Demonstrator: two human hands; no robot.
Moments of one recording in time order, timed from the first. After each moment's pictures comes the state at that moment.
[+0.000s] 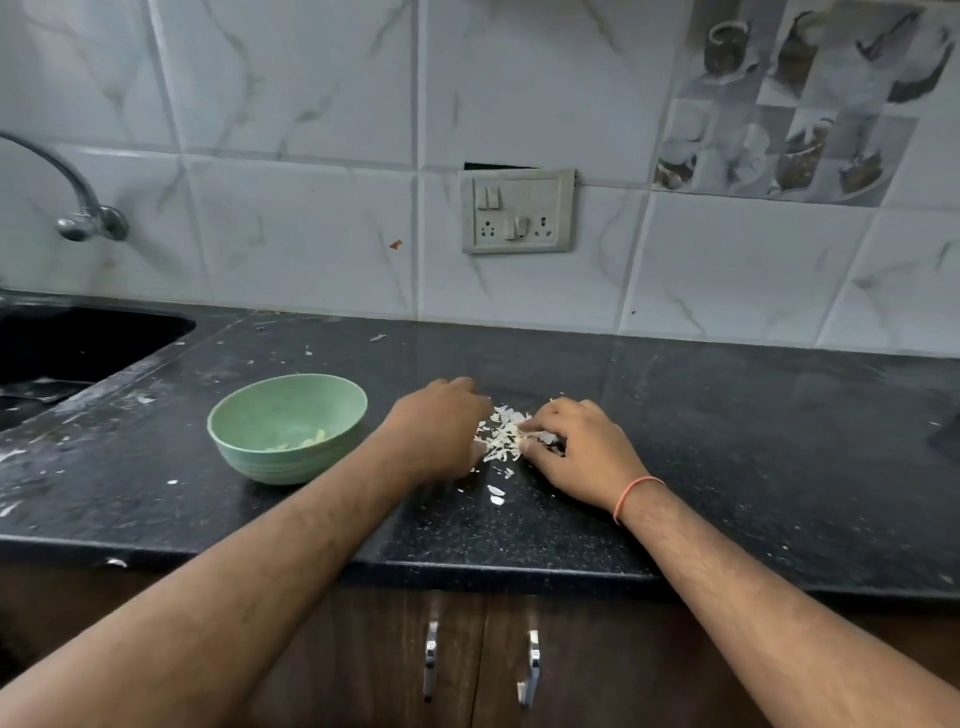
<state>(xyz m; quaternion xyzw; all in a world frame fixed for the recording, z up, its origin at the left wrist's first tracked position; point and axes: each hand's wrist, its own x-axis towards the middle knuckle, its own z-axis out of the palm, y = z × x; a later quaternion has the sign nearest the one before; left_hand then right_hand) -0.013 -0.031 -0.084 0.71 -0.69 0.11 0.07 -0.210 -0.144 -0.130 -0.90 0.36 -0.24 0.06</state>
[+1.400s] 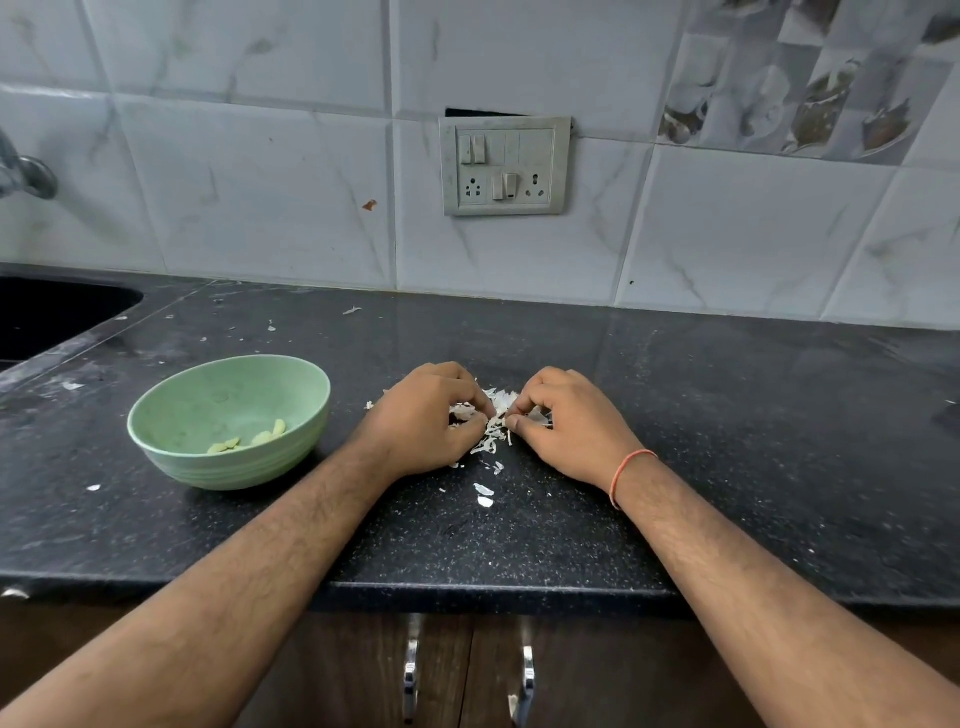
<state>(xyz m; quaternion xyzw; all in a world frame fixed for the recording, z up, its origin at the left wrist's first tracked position) 0.019 -0.080 -0.141 0.60 -0.71 -0.01 0.37 -0.192 -0.172 -0.132 -0.90 0.33 -0.26 0.09</state>
